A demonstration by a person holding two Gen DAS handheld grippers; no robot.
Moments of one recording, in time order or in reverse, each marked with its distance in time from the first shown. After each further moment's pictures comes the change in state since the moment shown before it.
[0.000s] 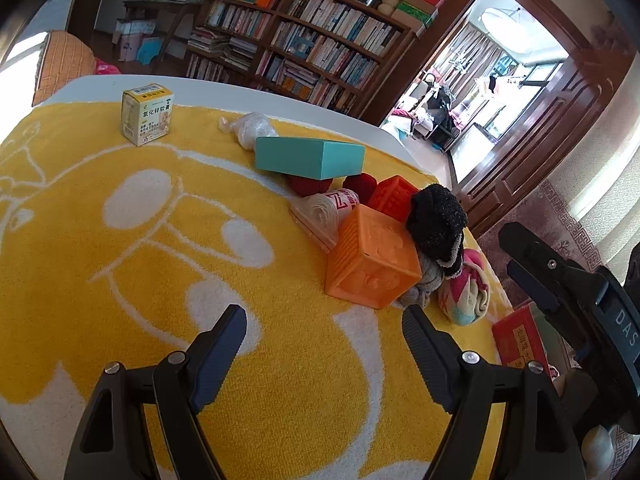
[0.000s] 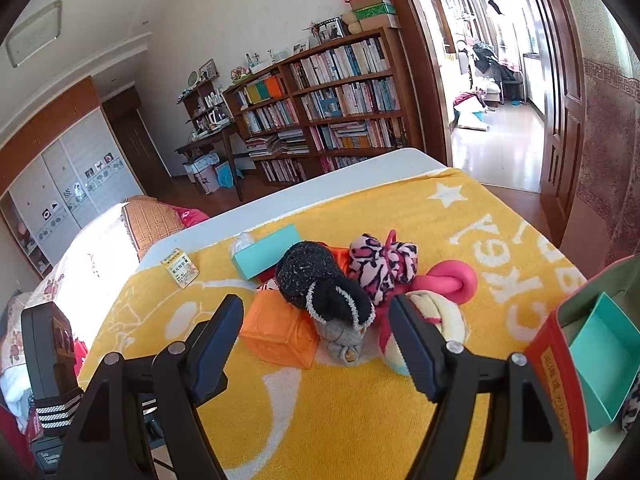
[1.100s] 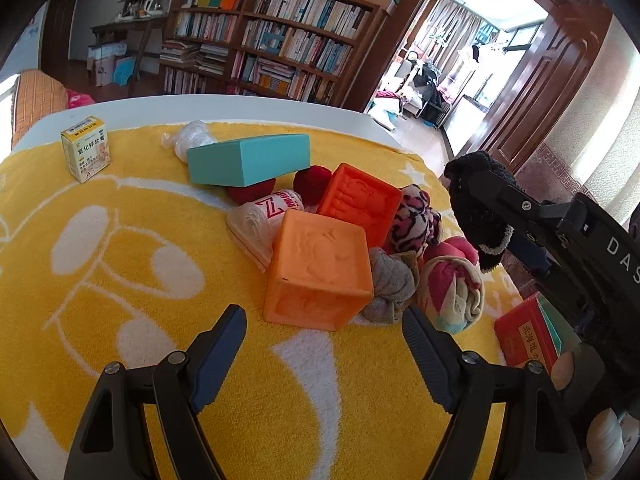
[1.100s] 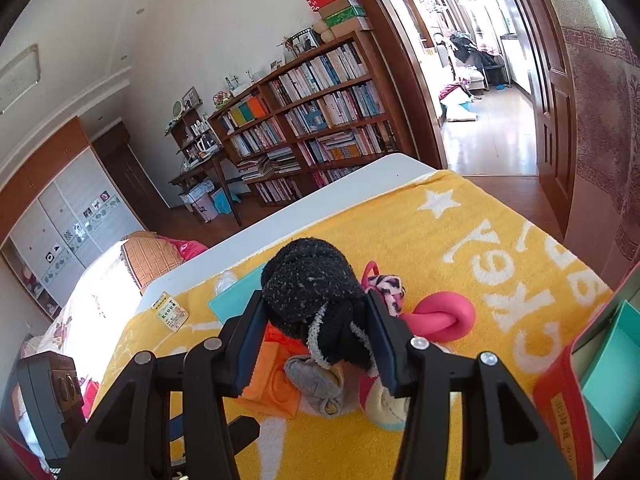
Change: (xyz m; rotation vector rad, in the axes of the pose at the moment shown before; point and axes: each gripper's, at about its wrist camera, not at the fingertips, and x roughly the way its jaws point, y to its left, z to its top) left arm 0.041 -0.054 0.013 0.144 0.033 0.037; right arm 0.015 -0.037 0.021 0.134 -0.065 0.027
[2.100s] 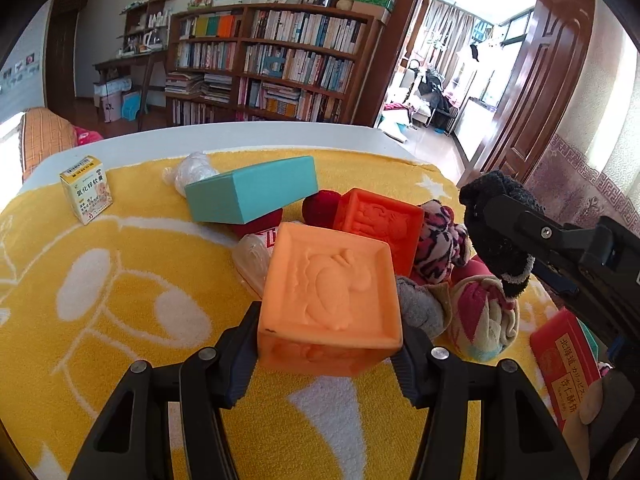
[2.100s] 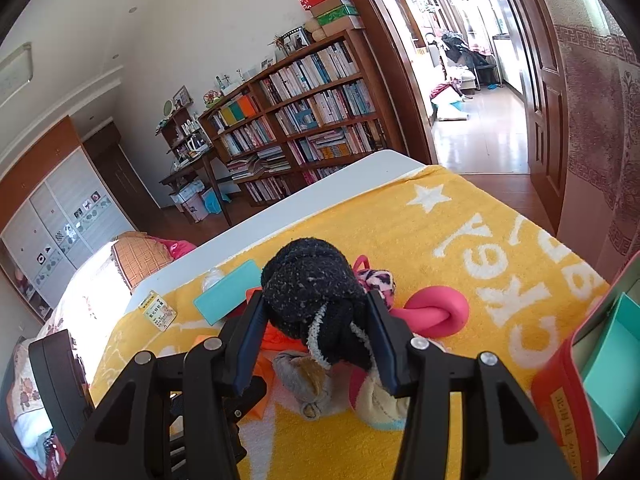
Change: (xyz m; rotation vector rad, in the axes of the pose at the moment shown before) left arm 0.012 -0.004 0.006 0.087 -0.092 0.099; right arm 0.008 -0.005 -0.007 0.003 0.004 -0.041
